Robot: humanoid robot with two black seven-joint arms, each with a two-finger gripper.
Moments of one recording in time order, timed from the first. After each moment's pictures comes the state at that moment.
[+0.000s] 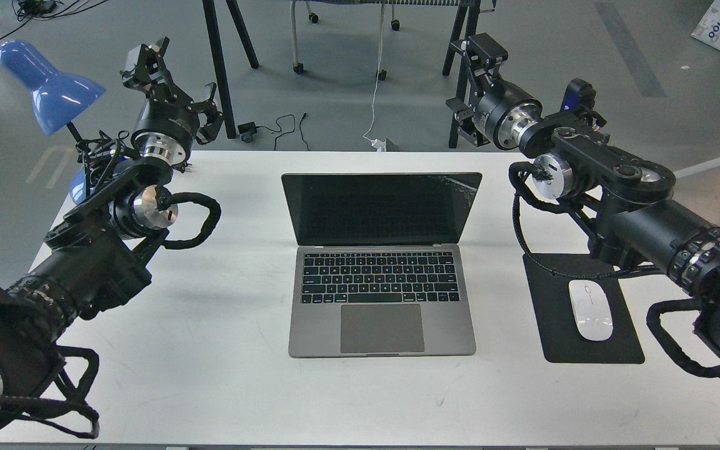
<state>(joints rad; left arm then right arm) -0.89 0.15 -0.76 -0.48 0.09 -0.17 -0.49 1.10 -0.14 0.34 0.57 -0.31 0.08 0.15</state>
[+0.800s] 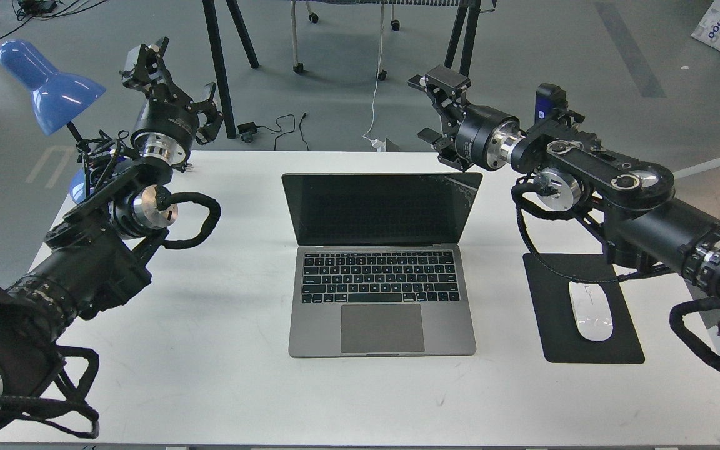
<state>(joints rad) -0.89 0.15 -0.76 -0.48 0.09 -0.17 -0.49 1.12 -0.22 0.22 0.69 -0.33 0.25 0.15</state>
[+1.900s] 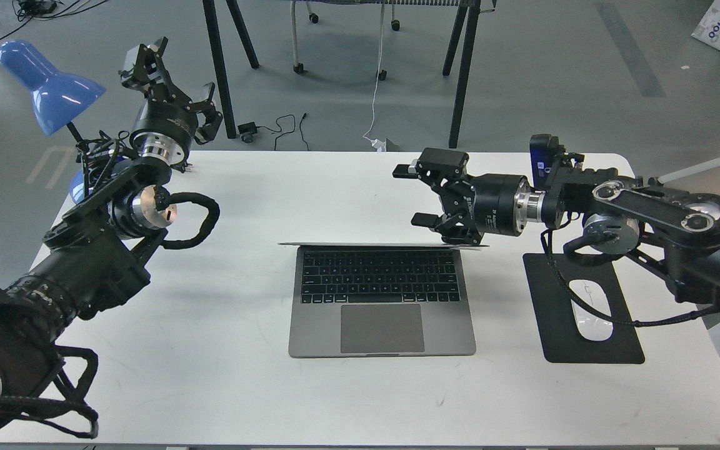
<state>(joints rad) -0.89 0.15 -0.76 -0.48 0.09 -0.17 -0.49 1.06 -0.45 0.04 1.05 -0.33 0.49 0.14</state>
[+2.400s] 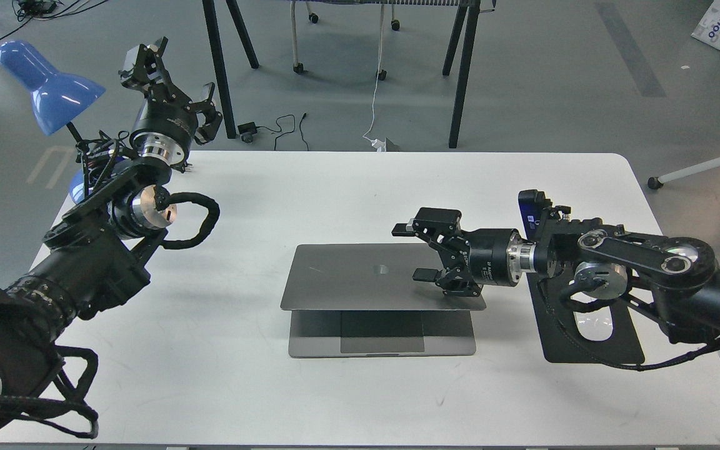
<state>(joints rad) -0.89 0.15 -0.76 -0.48 0.09 -0.17 -0.49 0.95 -0.42 0.00 1.04 -0.34 0.49 0.14</state>
